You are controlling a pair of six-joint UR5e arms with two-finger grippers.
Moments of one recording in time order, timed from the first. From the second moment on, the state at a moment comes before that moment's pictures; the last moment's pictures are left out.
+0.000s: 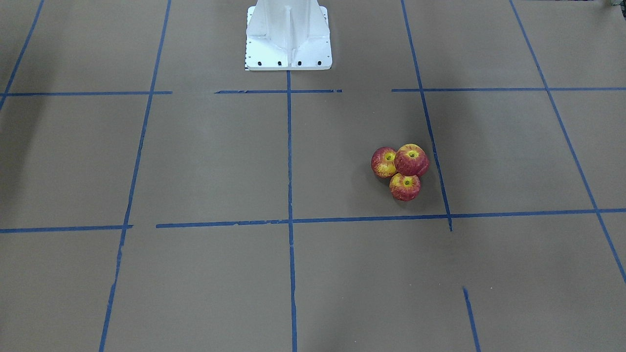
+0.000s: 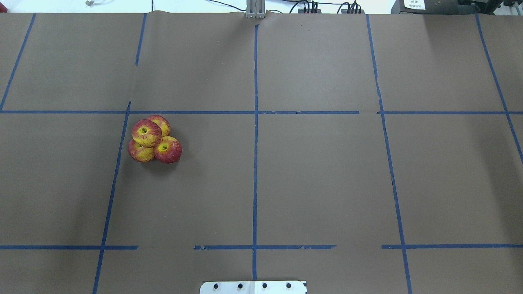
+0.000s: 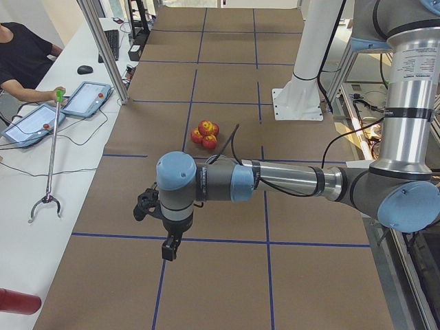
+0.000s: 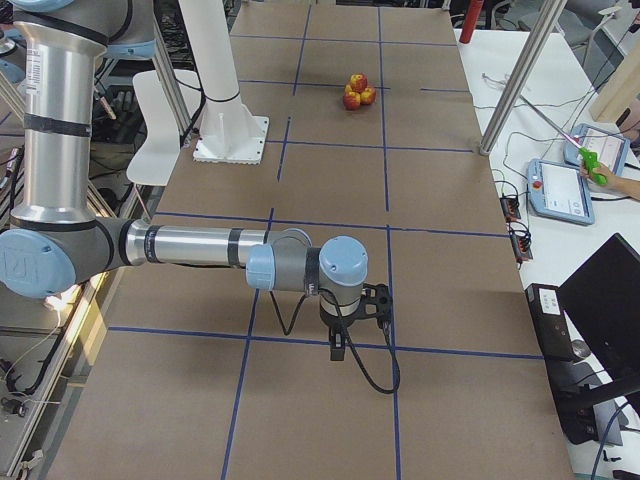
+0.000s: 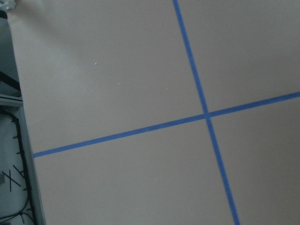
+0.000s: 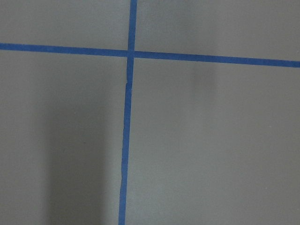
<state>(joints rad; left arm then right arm) -1.76 -1.60 -1.62 -1.48 -2.22 0.38 1.59 -1.71 1.71 -1.59 2.30 -0.06</state>
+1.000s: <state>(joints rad) -1.75 -1.57 -1.61 -1.42 -2.30 0.34 1.59 -1.71 1.71 -1.58 2.30 -0.06</state>
